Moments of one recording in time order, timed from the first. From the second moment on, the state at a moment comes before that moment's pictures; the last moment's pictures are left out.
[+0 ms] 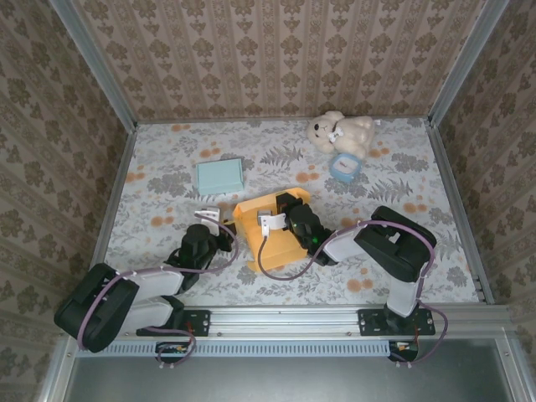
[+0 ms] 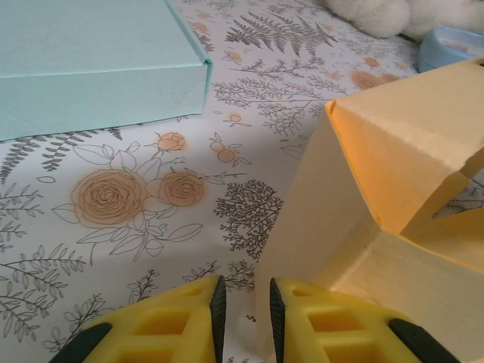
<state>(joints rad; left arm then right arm) -0.60 1.20 0.12 0.68 -0.07 -0.32 0.82 1.83 0.67 0.94 0.44 -1.40</state>
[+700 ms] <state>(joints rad) -0.60 1.02 0.04 0.71 -0.05 -0.32 0.82 1.83 0.67 0.93 0.42 -1.40</state>
